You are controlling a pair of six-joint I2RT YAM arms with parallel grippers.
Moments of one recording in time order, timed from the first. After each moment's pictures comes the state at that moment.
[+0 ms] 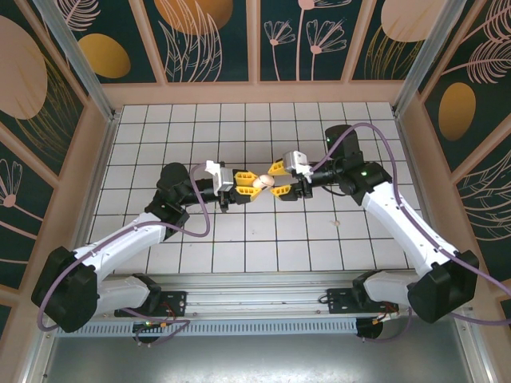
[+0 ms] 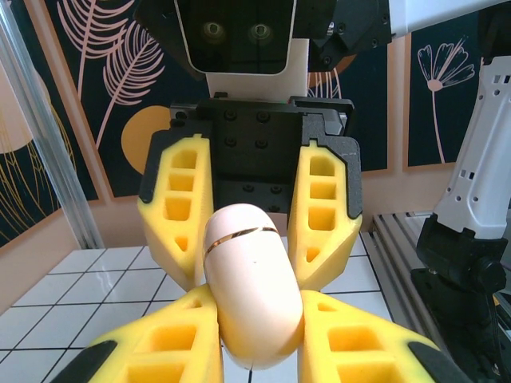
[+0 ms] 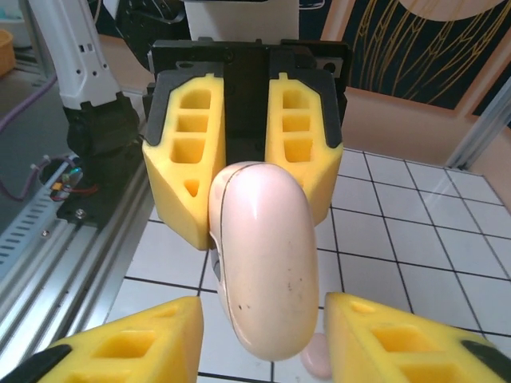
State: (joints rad) left arm -0.61 1.22 0.70 0.64 0.88 0.05; right arm 0.47 1.24 1.14 -0.51 -1.07 -0.81
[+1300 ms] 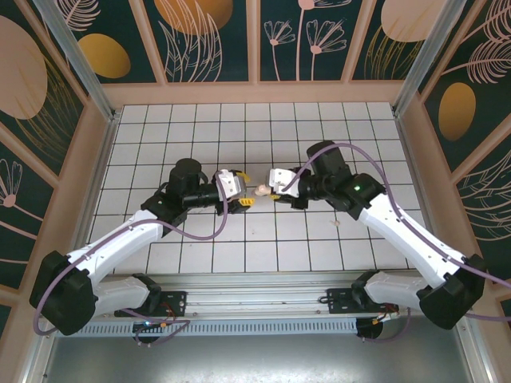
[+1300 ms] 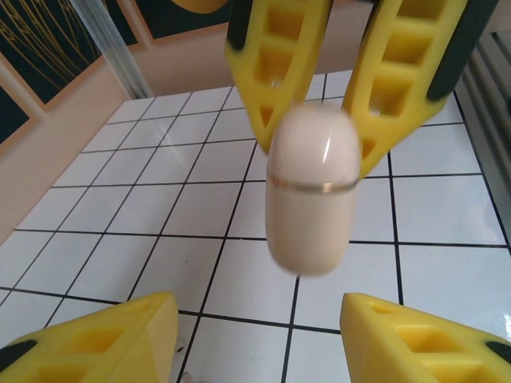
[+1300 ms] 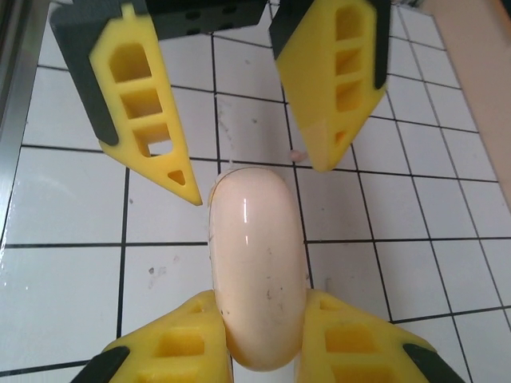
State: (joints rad) left arm -0.61 1.20 0.77 0.04 0.62 0.49; right arm 0.69 1.19 1.11 -0.63 -0.41 -0.83
